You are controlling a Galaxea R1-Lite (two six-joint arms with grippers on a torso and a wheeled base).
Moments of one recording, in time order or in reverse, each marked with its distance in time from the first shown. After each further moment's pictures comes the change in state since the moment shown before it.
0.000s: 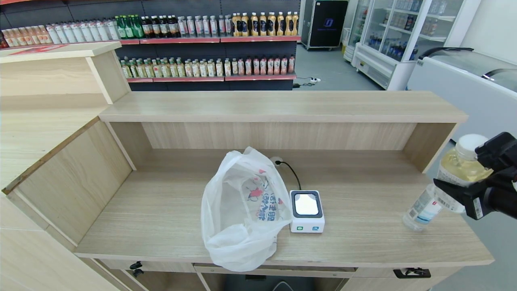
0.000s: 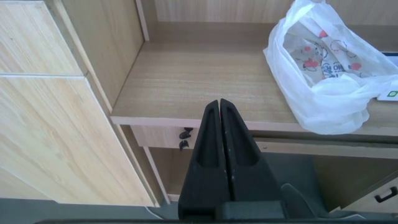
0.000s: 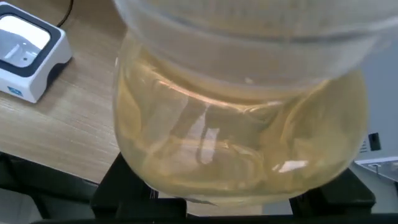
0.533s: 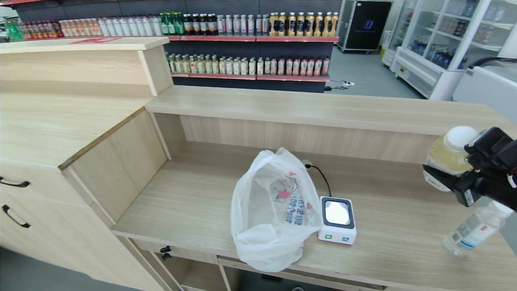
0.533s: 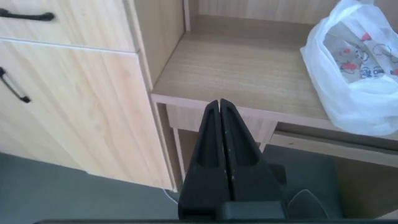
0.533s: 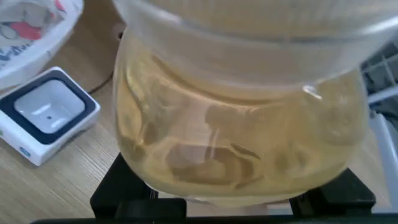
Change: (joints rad) left arm 0.000 0.000 0.000 0.000 0.000 0.000; right arm 0.019 0.068 0.004 -0.199 0.124 -0.181
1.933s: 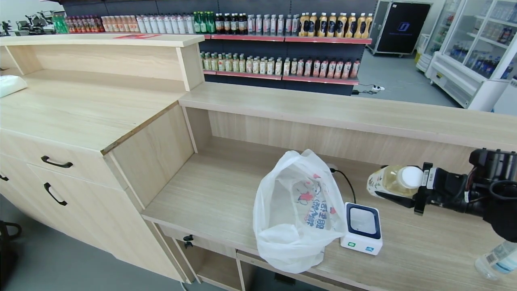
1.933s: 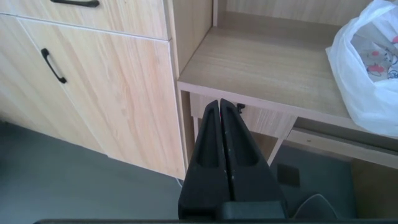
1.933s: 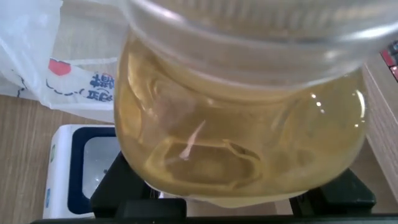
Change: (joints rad) left arm 0.000 0.000 0.000 0.000 0.000 0.000; right arm -0.084 0.507 -0.172 -0.118 0.710 -0.366
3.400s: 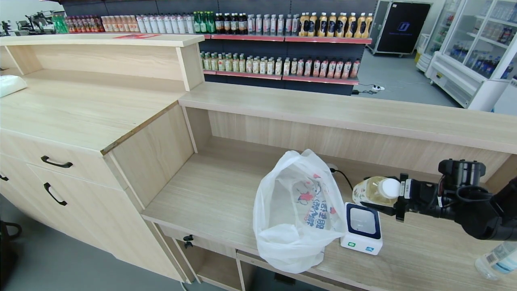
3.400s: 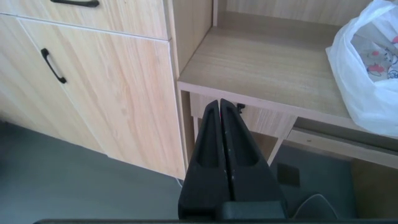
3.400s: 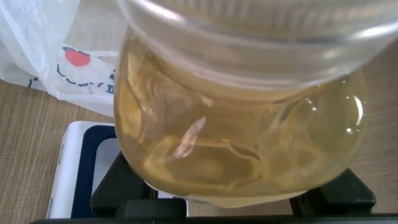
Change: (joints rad) left arm 0.000 0.000 0.000 0.000 0.000 0.000; right arm 0.044 0.170 -0.063 0.002 0.037 -0.053
